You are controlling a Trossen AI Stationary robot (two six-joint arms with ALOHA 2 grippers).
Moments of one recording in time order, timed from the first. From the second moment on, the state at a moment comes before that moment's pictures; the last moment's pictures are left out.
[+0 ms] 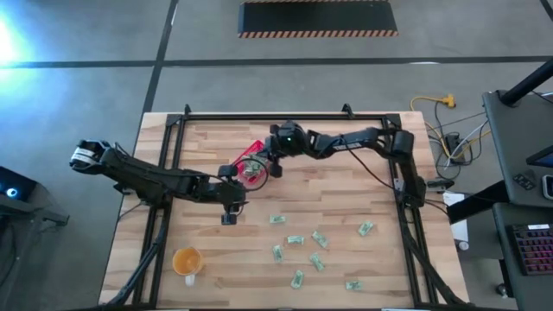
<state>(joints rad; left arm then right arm) -0.21 1.23 0.78 -0.40 -0.31 -0.07 -0.33 2.07 1.27 0.35 -0.24 -0.20</state>
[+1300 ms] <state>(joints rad) -0.21 1.39 0.78 -0.23 -0.30 -0.01 -0.27 1.82 1.26 -0.37 -0.35 -0.34</state>
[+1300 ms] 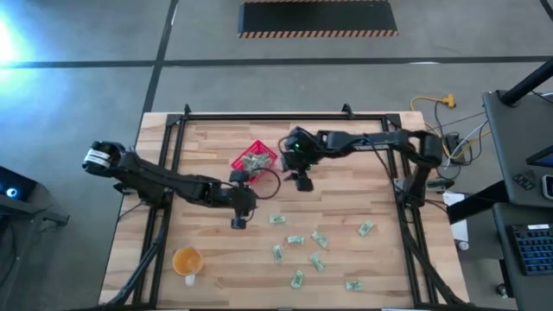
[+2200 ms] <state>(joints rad) -0.20 1.74 0.79 0.29 -0.11 0.10 -0.18 1.17 0.37 0.32 -0.35 -0.24</state>
